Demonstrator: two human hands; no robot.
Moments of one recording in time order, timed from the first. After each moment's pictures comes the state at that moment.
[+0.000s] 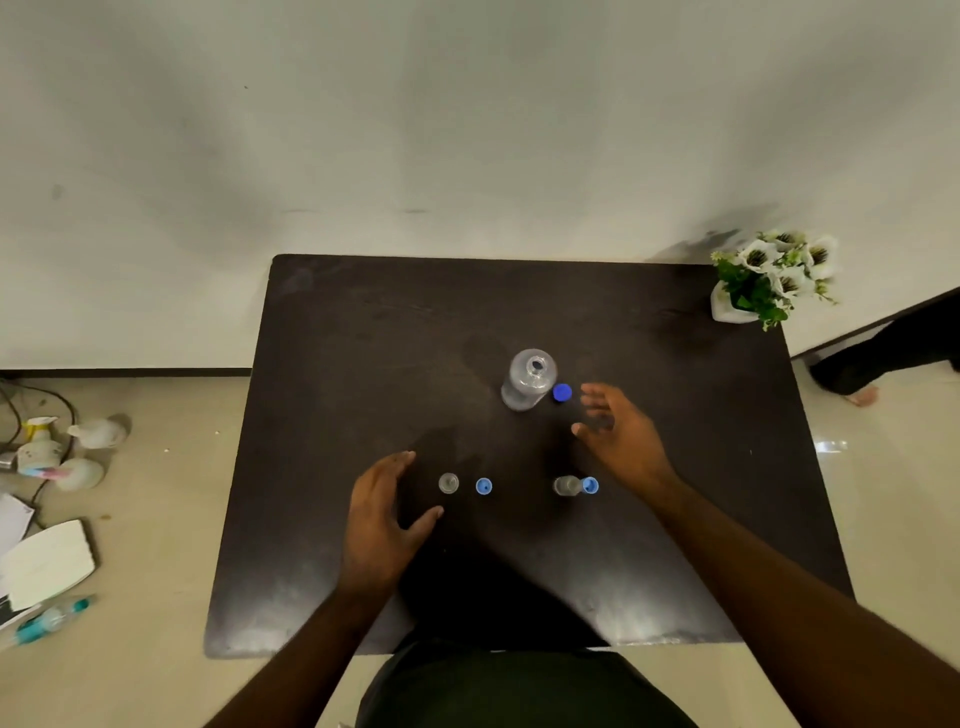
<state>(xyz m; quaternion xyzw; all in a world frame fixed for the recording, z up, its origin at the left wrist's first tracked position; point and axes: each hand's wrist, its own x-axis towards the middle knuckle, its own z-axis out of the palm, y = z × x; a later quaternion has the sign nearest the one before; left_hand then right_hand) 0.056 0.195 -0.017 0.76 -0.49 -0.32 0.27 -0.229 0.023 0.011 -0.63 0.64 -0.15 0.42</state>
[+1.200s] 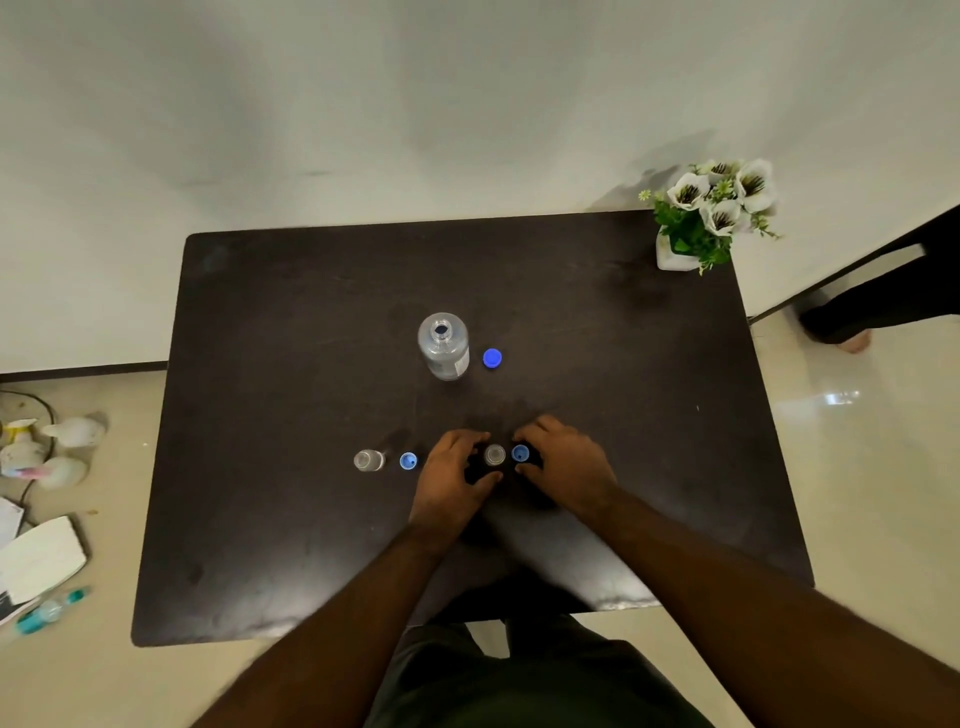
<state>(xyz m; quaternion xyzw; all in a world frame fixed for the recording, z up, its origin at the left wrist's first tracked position) -0.110 0.133 -0.068 0.70 -0.53 -0.41 0.26 -0.292 0.064 -0.043 -0.79 0.54 0.07 0.30</state>
